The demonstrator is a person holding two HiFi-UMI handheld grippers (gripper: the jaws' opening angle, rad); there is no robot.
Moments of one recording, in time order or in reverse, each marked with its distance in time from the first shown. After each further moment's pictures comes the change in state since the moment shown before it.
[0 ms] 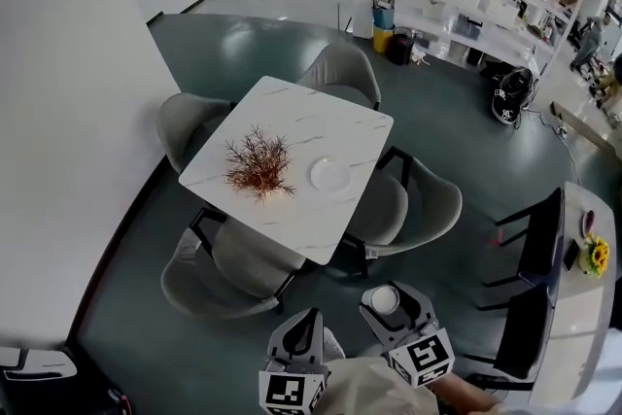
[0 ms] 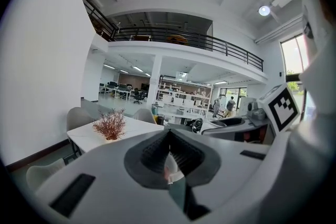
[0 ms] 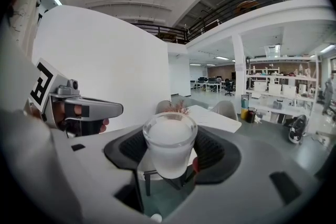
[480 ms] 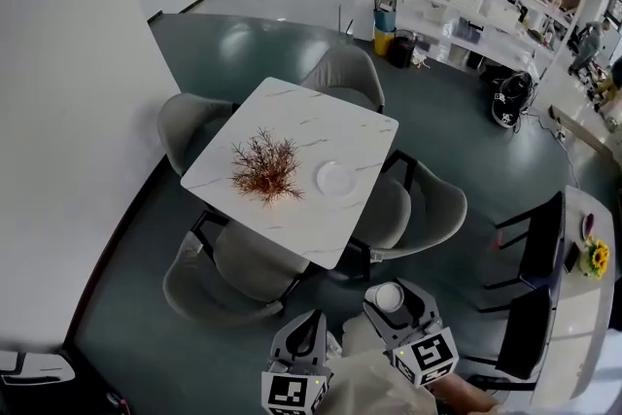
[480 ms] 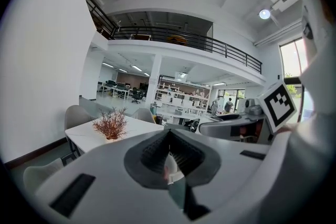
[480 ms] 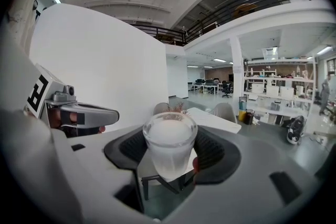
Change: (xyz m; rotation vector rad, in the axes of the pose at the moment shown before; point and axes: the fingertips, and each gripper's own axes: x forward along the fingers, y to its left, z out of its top) left arm 0.003 0.024 0.009 -0.023 -0.037 -0.027; right arm 0.024 0.007 0.014 0.001 -0.019 -0.033
